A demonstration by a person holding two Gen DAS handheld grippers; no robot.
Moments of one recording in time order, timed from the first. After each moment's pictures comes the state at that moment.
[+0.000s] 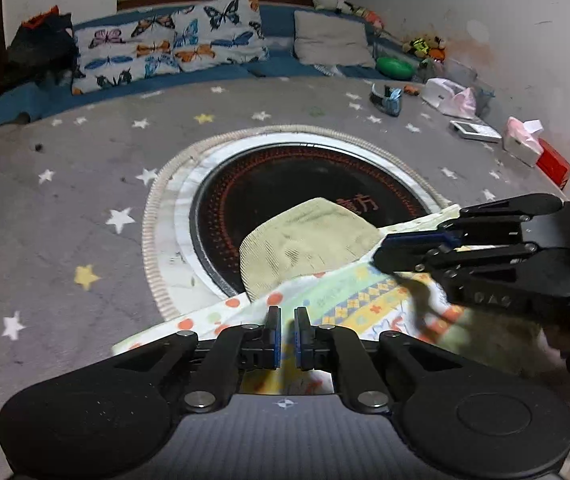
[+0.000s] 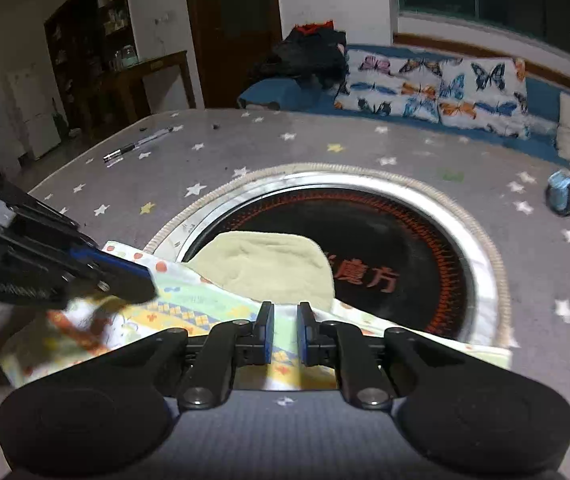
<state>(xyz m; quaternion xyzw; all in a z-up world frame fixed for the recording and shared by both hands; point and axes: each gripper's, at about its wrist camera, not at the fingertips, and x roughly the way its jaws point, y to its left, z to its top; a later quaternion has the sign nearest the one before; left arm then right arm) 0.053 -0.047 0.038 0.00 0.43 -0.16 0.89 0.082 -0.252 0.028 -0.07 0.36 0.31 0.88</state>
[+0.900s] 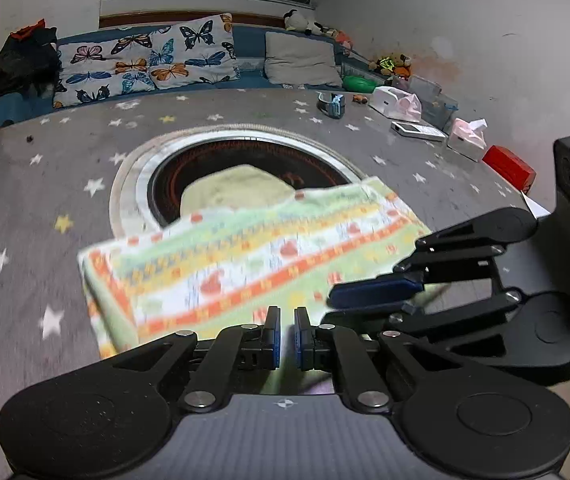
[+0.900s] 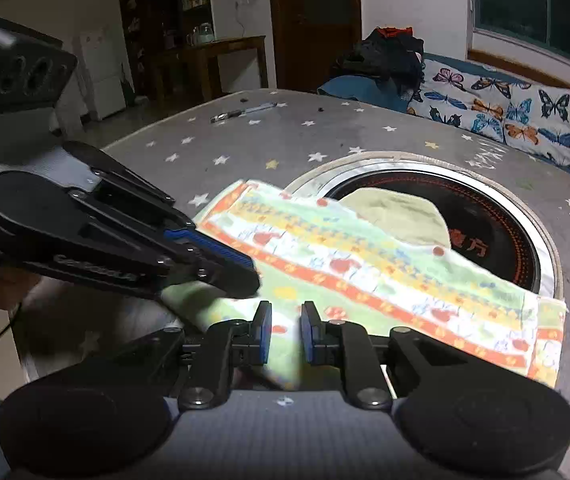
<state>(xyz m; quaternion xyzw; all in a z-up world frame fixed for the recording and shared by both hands) -0.050 -0.055 0.044 -0.01 0.39 -0.20 0.90 -0.025 -0.239 0.040 -0.13 0.34 0.40 0.84</state>
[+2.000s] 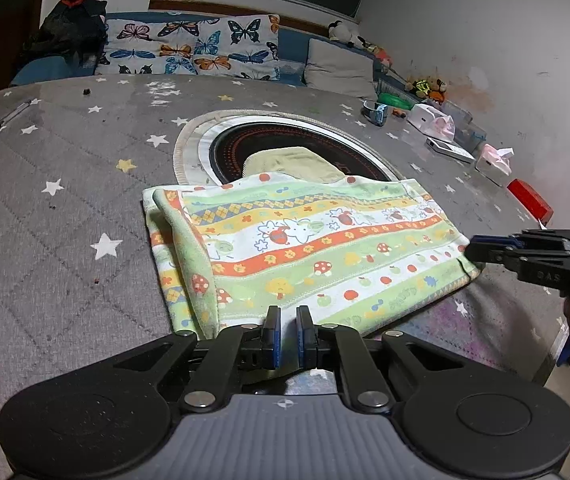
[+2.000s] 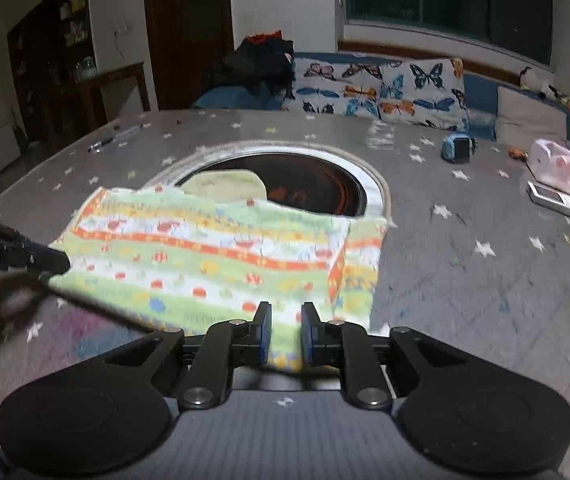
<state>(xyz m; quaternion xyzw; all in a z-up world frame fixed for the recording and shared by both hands) -0.071 -0.011 0.031 -0.08 0.40 -0.16 0.90 -0.030 -0.348 0.044 -0.06 0.35 0.24 0.91</state>
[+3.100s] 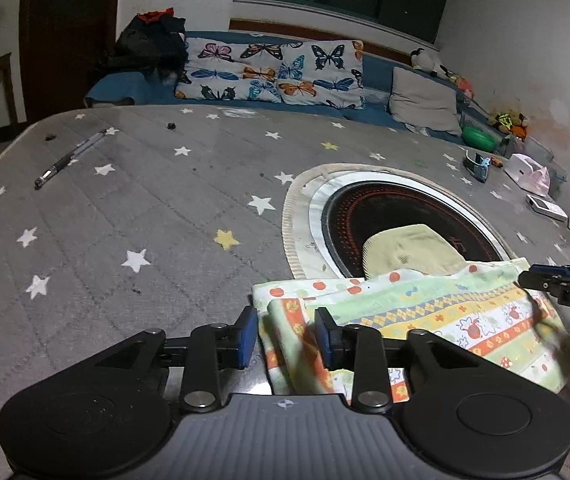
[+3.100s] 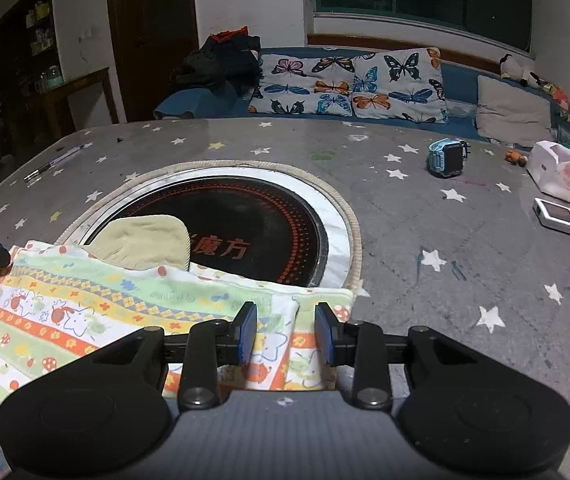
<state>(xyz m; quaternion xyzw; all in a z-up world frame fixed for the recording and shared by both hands) 0.002 0.023 0.039 -0.07 0.37 -0.04 0.92 0.074 -0.337 0.029 -0.05 0.36 0.20 0.91</state>
